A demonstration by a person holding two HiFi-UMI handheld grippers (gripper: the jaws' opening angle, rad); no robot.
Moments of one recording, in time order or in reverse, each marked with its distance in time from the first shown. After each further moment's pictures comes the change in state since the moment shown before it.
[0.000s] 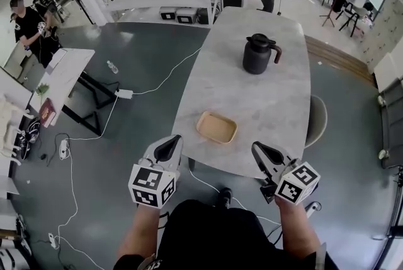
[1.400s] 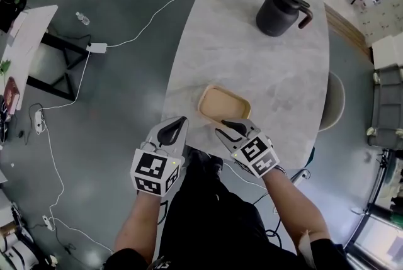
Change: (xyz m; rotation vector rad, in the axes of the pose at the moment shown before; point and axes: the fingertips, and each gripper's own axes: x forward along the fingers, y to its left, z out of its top) left arm 0.112 0.059 -0.116 -0.161 0.128 -0.147; right arm 0.174 -0.051 -0.192 -0.355 0.684 0.039
